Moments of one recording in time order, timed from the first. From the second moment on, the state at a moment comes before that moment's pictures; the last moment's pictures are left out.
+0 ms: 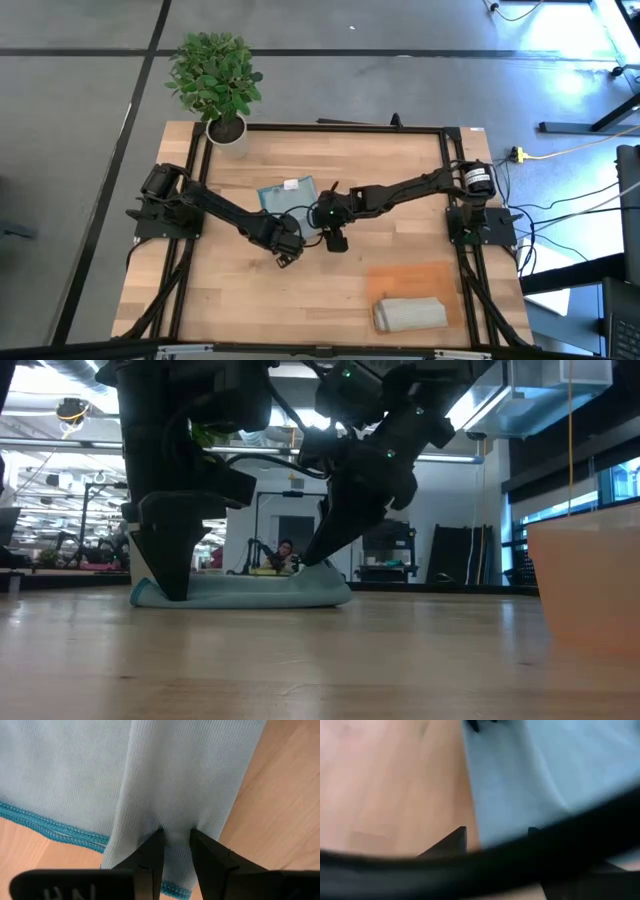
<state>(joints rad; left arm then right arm) -0.27 1.81 1.05 -0.74 -0.23 -0.91 0.03 1.94 1.22 -0.20 -0.08 -0.08</state>
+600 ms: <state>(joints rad) -0.27 1.81 1.05 -0.74 -0.23 -0.91 -0.04 1.94 1.22 -0.24 -0.02 -0.07</state>
